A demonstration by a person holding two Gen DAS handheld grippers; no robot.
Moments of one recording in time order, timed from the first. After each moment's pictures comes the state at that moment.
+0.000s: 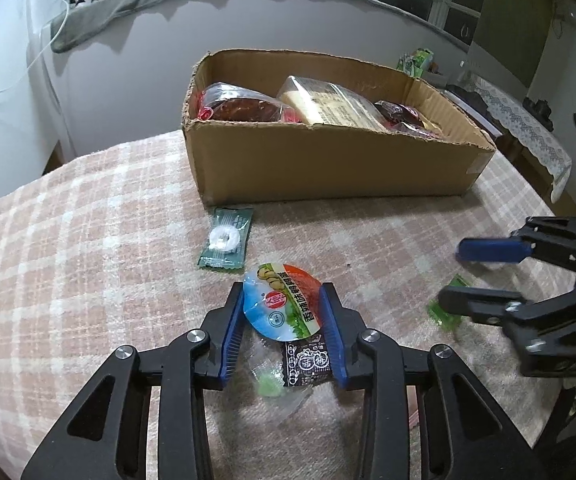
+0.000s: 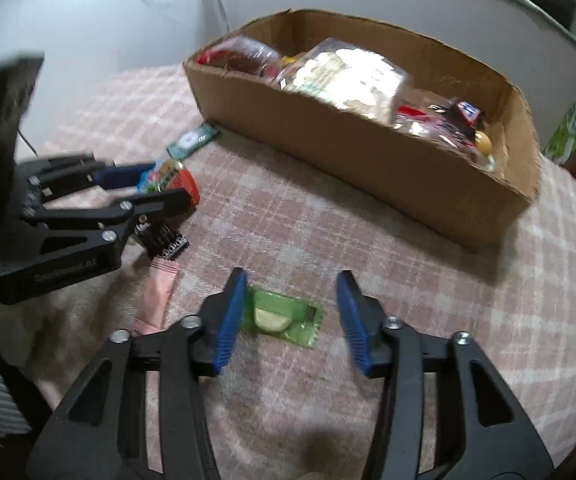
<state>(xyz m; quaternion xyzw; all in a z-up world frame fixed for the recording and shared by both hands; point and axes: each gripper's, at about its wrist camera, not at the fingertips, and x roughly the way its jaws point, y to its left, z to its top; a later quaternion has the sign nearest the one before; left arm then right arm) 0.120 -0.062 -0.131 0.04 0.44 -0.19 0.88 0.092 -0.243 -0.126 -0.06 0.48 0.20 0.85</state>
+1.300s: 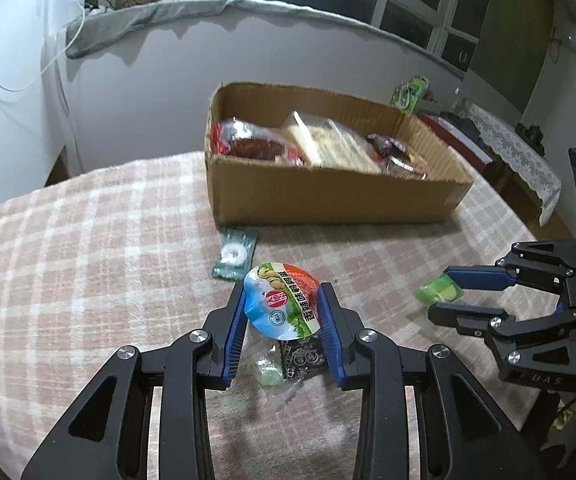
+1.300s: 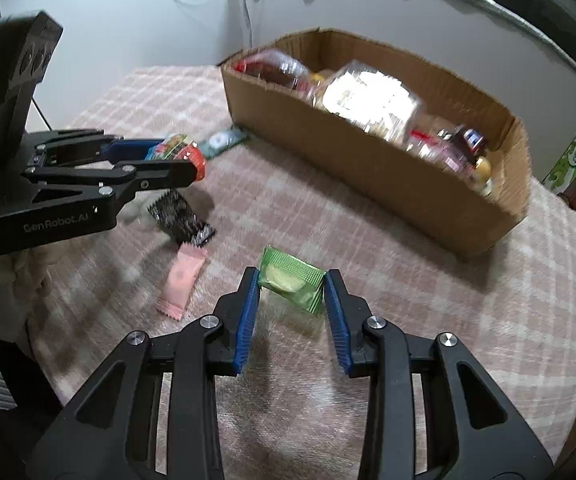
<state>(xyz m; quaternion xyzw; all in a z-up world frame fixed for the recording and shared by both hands) 0.103 -0.045 -0.101 0.00 0.41 -0.20 0.89 0.076 -0.219 -0.115 -0.11 0.46 0.21 0.86</state>
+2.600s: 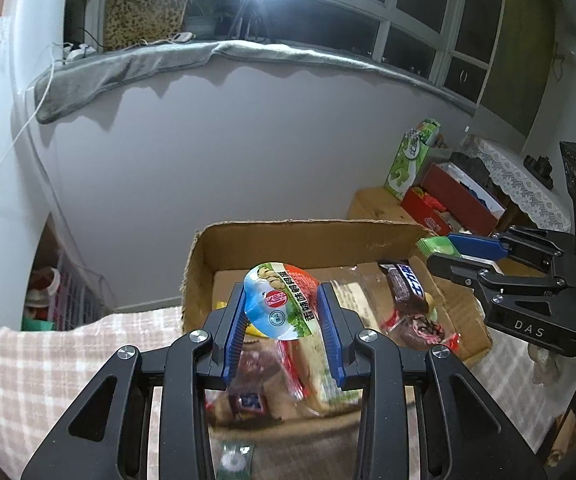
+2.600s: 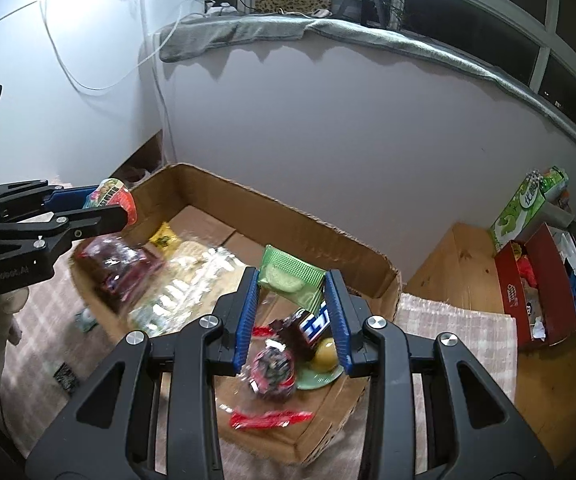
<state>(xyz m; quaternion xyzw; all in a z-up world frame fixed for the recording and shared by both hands) 0.226 -0.090 -0.044 0.00 0.37 -0.20 0.91 0.228 -0.285 -0.045 -0.09 0.39 0.13 0.91</state>
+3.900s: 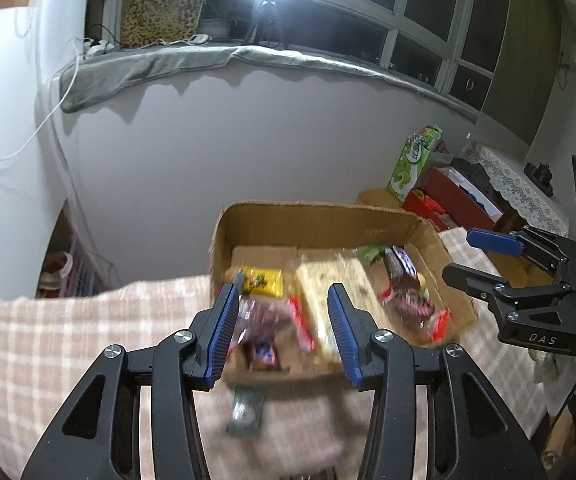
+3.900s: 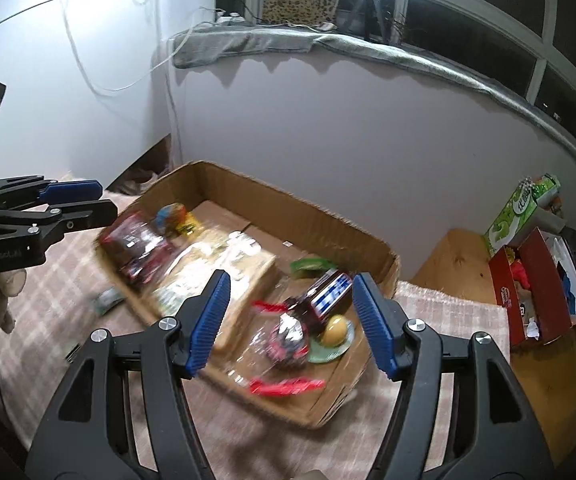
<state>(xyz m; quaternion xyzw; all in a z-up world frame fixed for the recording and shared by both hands) 0.184 -0.060 -0.034 -0.01 0.37 -0.18 0.91 0.183 -0.276 -0.034 -0.10 0.37 0.14 0.91</state>
